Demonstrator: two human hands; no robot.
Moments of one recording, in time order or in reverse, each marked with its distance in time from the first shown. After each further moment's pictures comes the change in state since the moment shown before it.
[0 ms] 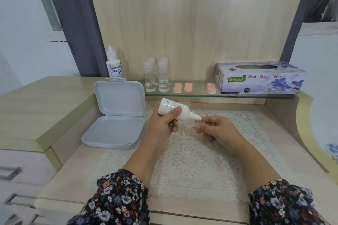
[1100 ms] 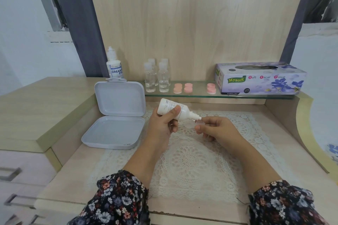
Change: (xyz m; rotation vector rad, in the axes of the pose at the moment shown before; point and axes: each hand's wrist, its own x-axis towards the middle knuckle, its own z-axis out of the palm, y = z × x) left_hand -0.001 0.001 0.001 -0.029 -0.001 0.013; right_hand 0.001 0.001 0.000 -0.001 -0.004 -0.009
